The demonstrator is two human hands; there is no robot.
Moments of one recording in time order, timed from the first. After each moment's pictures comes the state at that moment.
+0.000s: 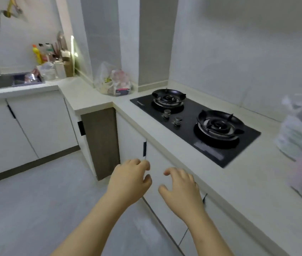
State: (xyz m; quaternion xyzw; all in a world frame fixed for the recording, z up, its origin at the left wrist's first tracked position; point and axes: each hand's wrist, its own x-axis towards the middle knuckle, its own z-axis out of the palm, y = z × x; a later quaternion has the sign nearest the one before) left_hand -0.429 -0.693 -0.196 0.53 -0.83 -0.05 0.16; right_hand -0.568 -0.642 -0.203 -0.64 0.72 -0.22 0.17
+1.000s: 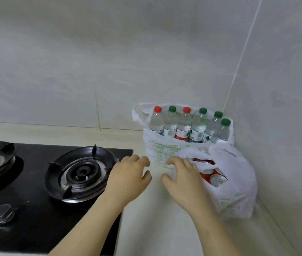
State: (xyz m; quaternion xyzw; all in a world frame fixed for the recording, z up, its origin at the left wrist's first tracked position) left_hand -0.848 -0.847 -0.160 0.12 -0.97 -0.12 0.18; right_hand -0.903 -0.707 -0.153 -0.27 0.91 -0.31 -0.03
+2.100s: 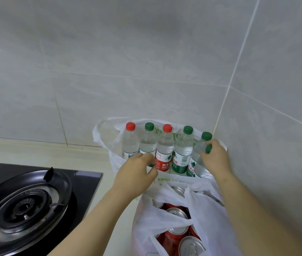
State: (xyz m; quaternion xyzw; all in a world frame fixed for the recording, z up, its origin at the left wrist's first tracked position) left_hand -1.038 -0.815 -0.157 0.14 -0.93 -0.25 0.21; right_hand -1.197 -0.657 -0.153 -0.11 0.90 -0.41 -0.07
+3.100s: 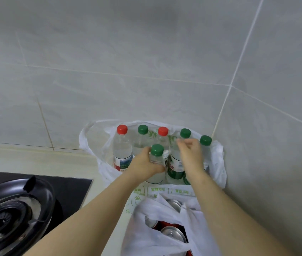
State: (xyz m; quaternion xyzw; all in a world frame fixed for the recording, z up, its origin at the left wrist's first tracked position) left_hand -1.125 -0.832 -0.175 0.17 -0.83 -0.53 0.09; right_hand -1.206 -0.718 -0.162 -0.08 0.76 -0.64 0.03
